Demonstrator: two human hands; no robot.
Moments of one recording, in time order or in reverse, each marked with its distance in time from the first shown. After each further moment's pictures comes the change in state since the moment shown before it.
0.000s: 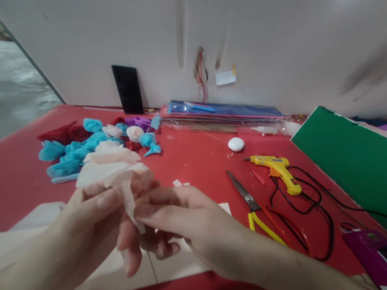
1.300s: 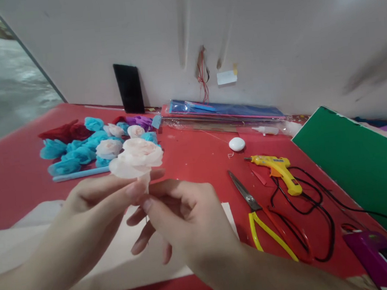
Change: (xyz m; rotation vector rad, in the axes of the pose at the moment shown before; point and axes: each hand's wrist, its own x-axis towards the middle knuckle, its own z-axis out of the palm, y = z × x) left_hand -0.003 -0.005 -0.008 0.534 0.295 0.099; right_hand 0.003 0.011 0.008 -0.272 0.347 -0.184
